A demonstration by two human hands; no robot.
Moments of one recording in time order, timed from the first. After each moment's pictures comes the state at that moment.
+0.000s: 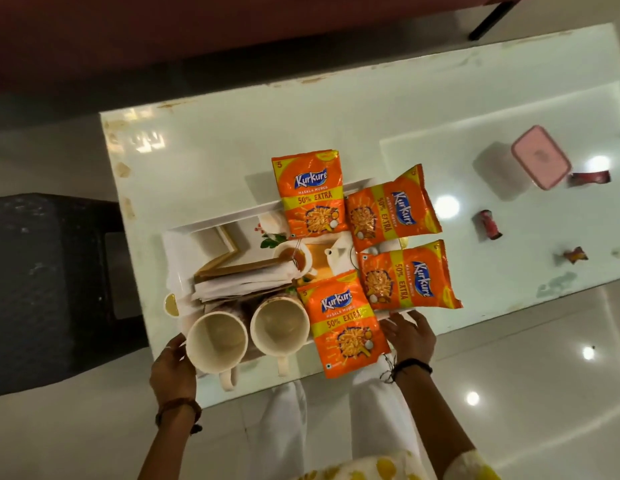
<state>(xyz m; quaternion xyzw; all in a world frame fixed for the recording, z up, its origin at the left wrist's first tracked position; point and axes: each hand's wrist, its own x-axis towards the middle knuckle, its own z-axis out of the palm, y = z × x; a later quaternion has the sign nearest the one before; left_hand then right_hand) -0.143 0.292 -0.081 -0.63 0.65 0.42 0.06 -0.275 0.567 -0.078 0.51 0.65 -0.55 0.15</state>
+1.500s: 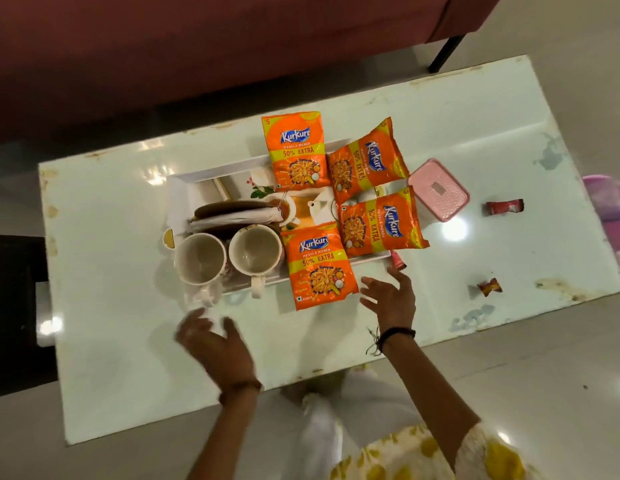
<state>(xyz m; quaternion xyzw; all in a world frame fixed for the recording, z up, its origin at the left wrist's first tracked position) -0.309 0.523 -0.031 -0.53 0.72 0.39 -0.23 -0.421 0.694 -0.043 0.40 0.58 -0.68 0.20</state>
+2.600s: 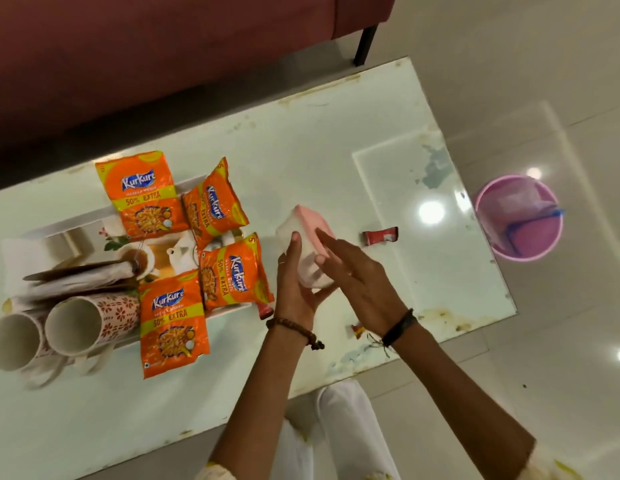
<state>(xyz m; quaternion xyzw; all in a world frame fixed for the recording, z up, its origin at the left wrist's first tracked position) -0.565 0.770 -0.021 -0.49 0.32 0.81 0.09 -0.591 0.873 -0.004 -0.08 0.80 -0.50 0.31</state>
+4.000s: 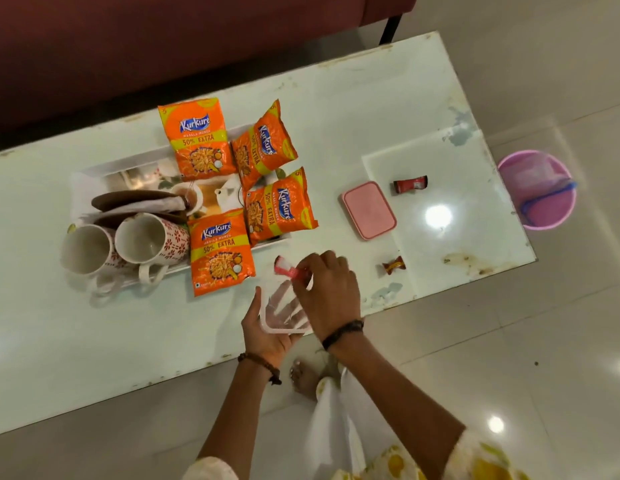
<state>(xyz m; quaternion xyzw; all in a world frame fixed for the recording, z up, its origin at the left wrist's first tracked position) -0.358 0.707 -0.070 -0.44 0.18 0.87 0.11 -0.432 0.795 -0.021 -0.10 0.94 -0.28 0.18</state>
